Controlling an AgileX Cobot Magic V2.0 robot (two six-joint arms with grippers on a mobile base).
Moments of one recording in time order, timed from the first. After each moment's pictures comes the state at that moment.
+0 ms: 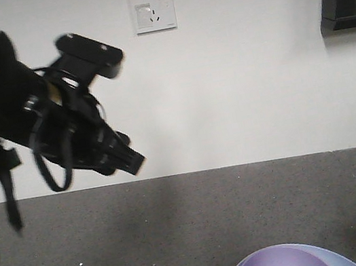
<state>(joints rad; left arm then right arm) -0.63 1.62 -1.98 0.21 1.26 0.06 0.14 0.94 -0.90 0.09 0.67 -0.25</state>
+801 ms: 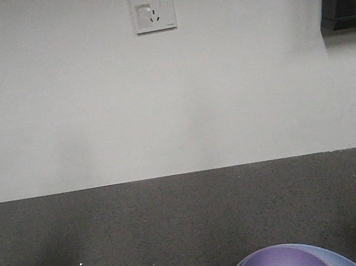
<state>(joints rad) -0.23 1.36 -1.29 0.23 1.25 0.05 0.14 0.94 -0.90 0.09 0.67 -0.25</state>
